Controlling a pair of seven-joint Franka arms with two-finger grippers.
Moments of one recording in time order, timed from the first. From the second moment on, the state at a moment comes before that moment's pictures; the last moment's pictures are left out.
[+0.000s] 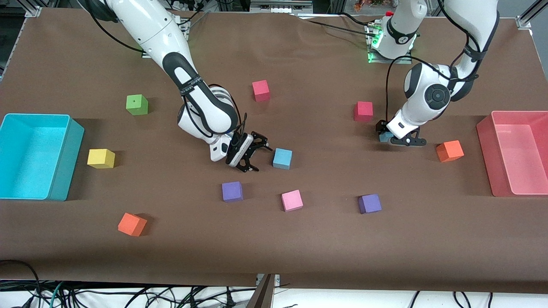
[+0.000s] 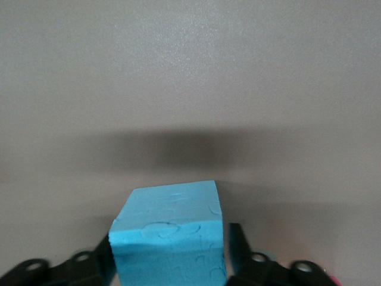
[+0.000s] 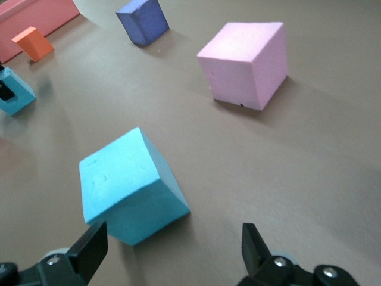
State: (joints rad) left arm -0.07 0.23 -0.07 -2.48 0.00 2.59 -0.10; right arm 0.43 0.77 0.29 -1.74 1.73 2.82 -1.87
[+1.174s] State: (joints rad) left arm -0.14 0.11 -0.14 -2.12 -0.04 2.15 -0.22; right arm 0.46 0.80 0.28 -1.71 1.83 2.82 -2.05
